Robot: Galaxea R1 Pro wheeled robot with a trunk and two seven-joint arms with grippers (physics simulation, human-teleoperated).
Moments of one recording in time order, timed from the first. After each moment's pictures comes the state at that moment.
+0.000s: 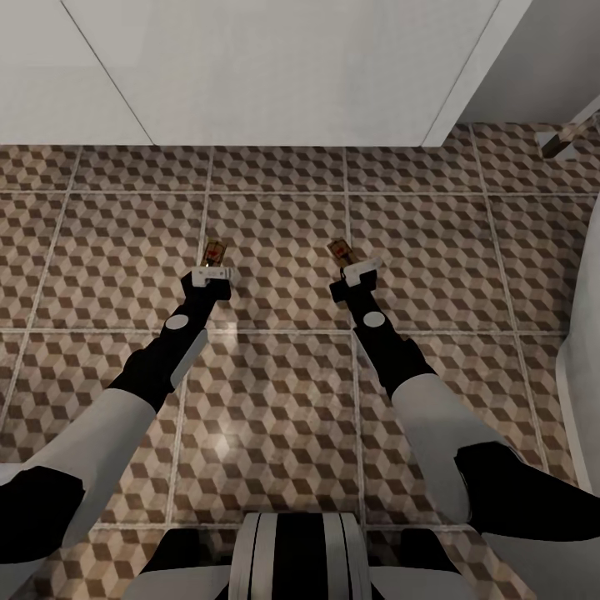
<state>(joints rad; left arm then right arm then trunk) -1.09 0.08 -0.34 -0.83 0.25 -0.02 0.17 -1.17 0.17 0.07 -0.61 0.36 -0.11 -0.07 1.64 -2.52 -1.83</state>
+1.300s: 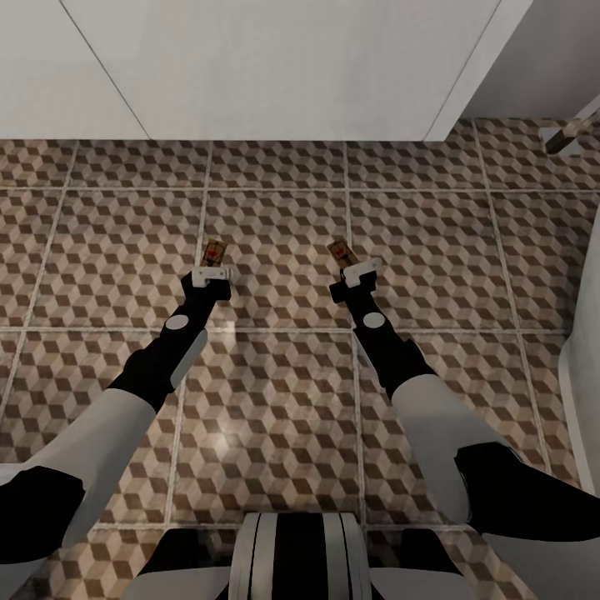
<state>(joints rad) -1.09 0.08 -0.34 -0.83 0.25 -0.02 0.17 -1.17 0.17 0.07 -0.60 0.36 -0.11 -0.07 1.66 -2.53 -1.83</state>
